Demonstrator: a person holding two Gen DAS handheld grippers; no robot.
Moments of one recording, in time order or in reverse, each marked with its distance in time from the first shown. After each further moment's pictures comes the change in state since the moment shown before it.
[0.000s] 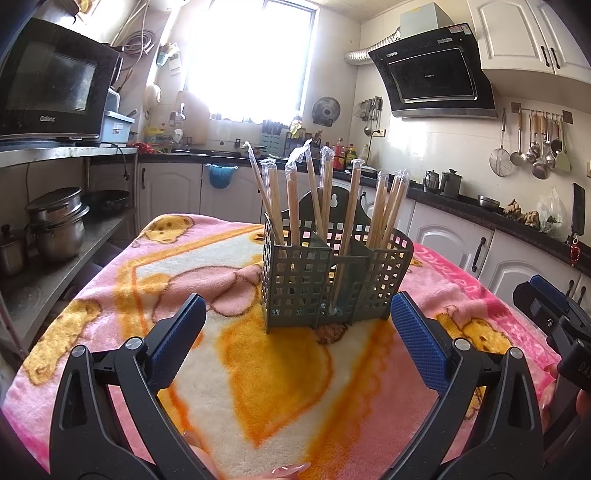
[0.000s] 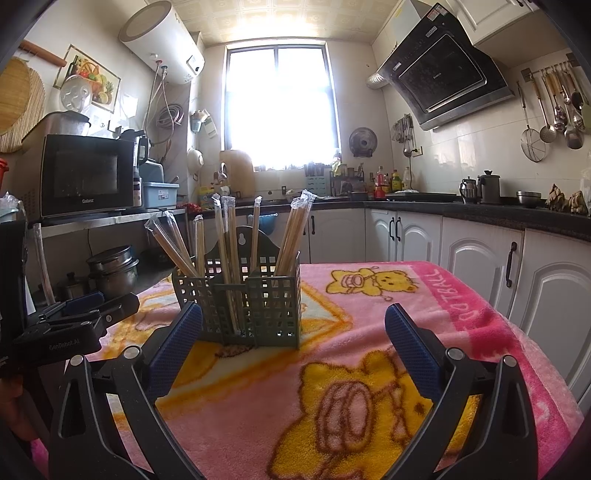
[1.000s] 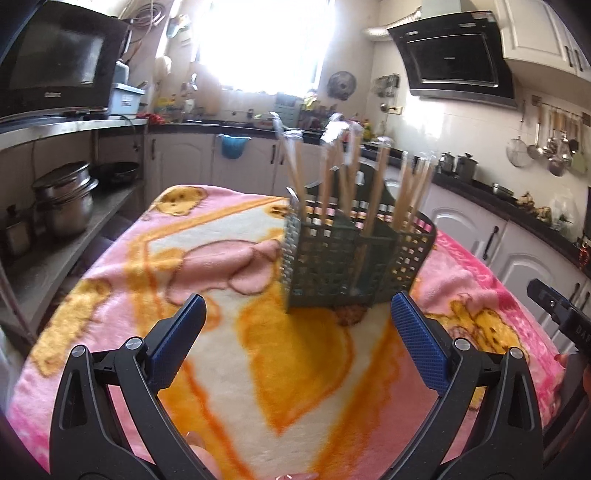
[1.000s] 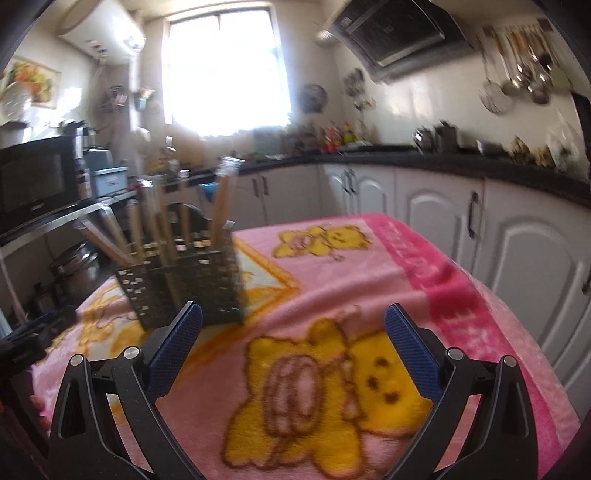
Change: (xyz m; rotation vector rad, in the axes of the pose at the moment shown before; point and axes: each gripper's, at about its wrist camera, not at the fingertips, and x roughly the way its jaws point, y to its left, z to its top) left arm 0.009 0.021 0.009 -0.047 0.125 0.044; right arm 0.014 -0.048 0.007 0.137 0.193 -0.182
